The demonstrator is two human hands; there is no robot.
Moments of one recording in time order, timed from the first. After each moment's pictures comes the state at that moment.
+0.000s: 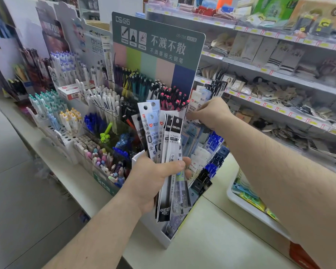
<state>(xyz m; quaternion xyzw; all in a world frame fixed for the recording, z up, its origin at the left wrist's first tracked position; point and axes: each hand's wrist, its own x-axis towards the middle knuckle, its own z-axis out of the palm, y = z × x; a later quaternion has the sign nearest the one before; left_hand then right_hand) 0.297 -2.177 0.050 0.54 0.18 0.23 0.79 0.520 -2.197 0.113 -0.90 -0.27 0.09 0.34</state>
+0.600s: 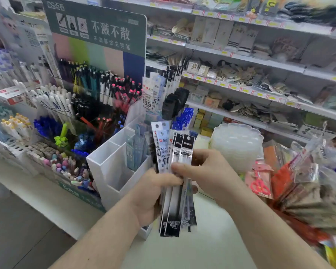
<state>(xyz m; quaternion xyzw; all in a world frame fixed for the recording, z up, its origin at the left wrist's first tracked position) 0.333 -2.234 0.023 0.48 0.10 0.00 0.87 0.422 -2.352 0.056 -0.75 -0.22 0.27 0.56</state>
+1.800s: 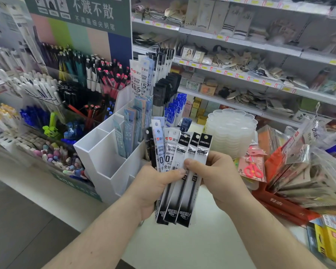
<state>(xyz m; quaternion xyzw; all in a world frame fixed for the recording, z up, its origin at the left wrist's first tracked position) 0.337 -2.257 -0.001 0.51 0.20 0.02 0.84 0.419 -2.388 0.015 -0.70 -0.13 0.21 0.67</state>
